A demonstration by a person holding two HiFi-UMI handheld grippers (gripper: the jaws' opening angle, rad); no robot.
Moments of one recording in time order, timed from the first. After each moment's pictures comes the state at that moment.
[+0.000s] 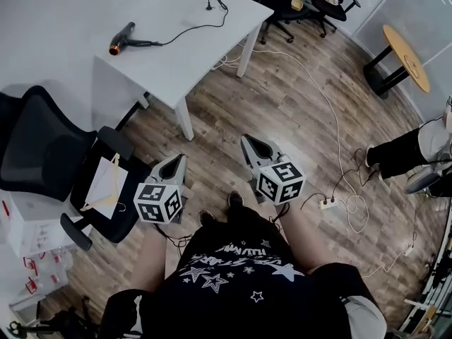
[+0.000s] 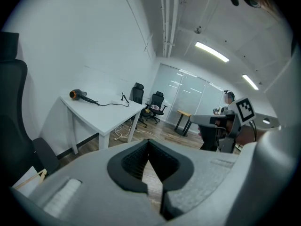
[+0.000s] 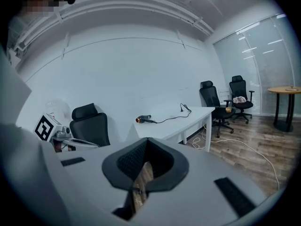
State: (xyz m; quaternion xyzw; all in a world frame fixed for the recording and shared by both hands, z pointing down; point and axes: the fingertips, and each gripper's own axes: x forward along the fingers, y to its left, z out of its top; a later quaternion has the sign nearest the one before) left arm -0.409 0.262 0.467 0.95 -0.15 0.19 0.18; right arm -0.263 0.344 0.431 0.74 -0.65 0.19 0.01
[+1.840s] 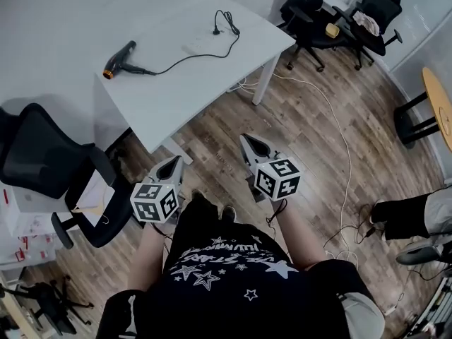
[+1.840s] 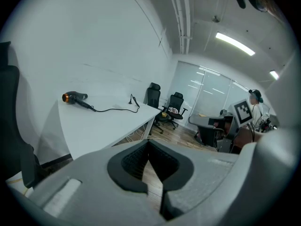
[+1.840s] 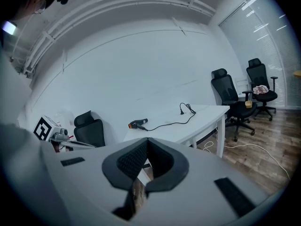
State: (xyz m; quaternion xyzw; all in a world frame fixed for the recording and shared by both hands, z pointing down) left arm -0.183 0.182 0.469 0.92 -0.27 0.19 0.19; right arm -0.010 0.226 0.449 0.65 -0.72 0.22 -0.01
